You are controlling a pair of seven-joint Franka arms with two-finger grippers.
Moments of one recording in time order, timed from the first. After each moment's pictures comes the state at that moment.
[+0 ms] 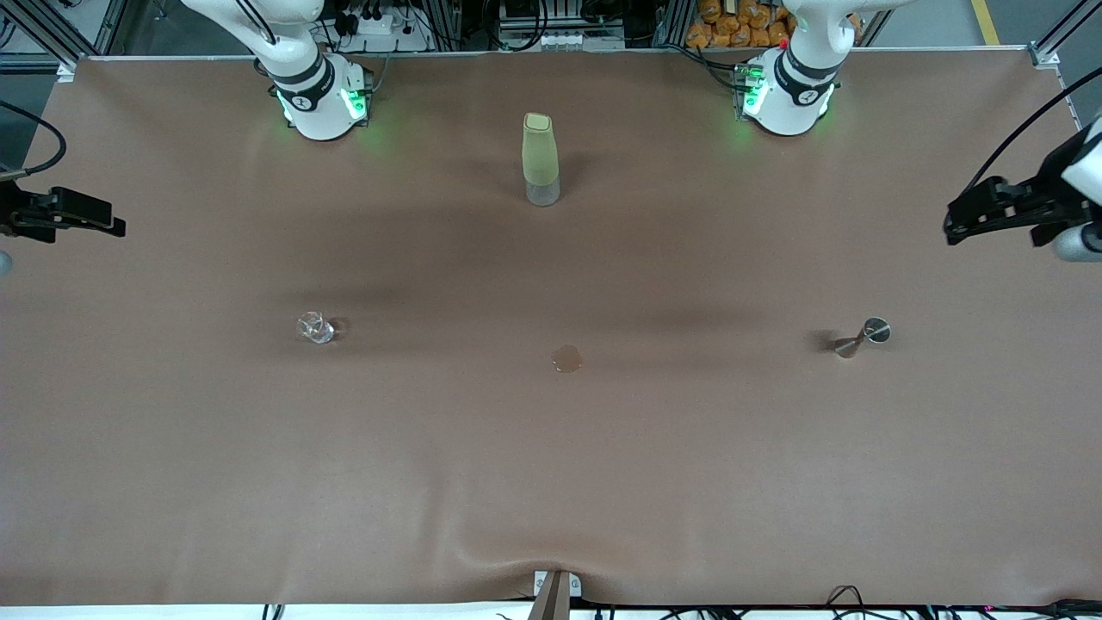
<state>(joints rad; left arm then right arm) 0.05 0.08 -0.11 -1.40 0.04 1.47 -0.05 -0.15 0.12 0.03 -1.44 0.04 1.38 -0.16</state>
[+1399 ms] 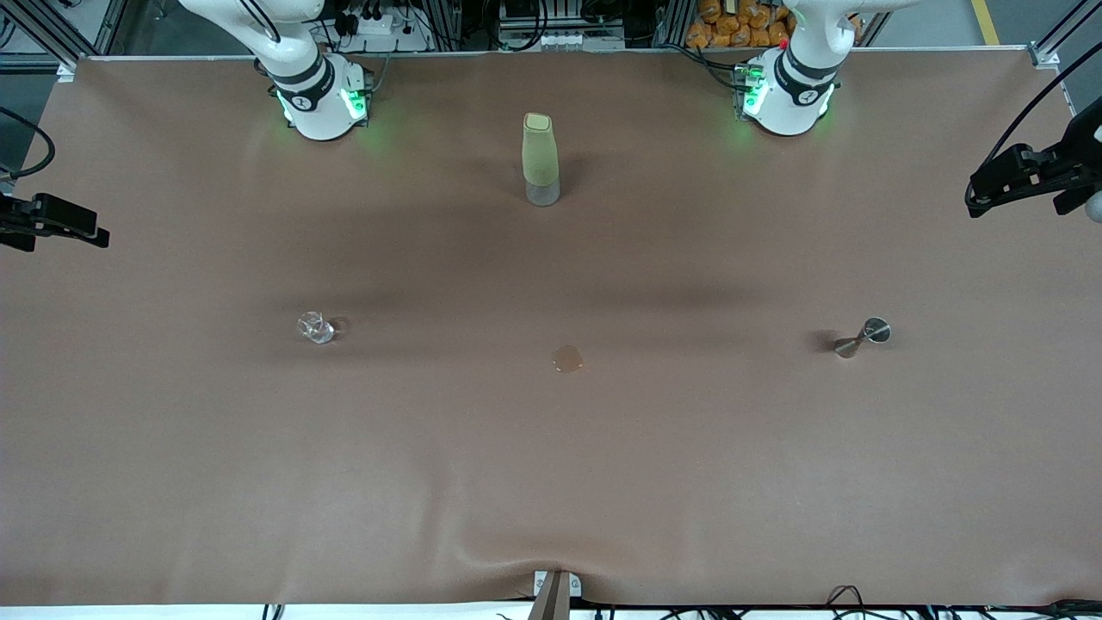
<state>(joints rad) 0.02 0.00 -0.07 -1.46 0.04 1.48 -0.05 -0.09 0.12 -0.04 -1.43 0.02 1.42 -0.15</state>
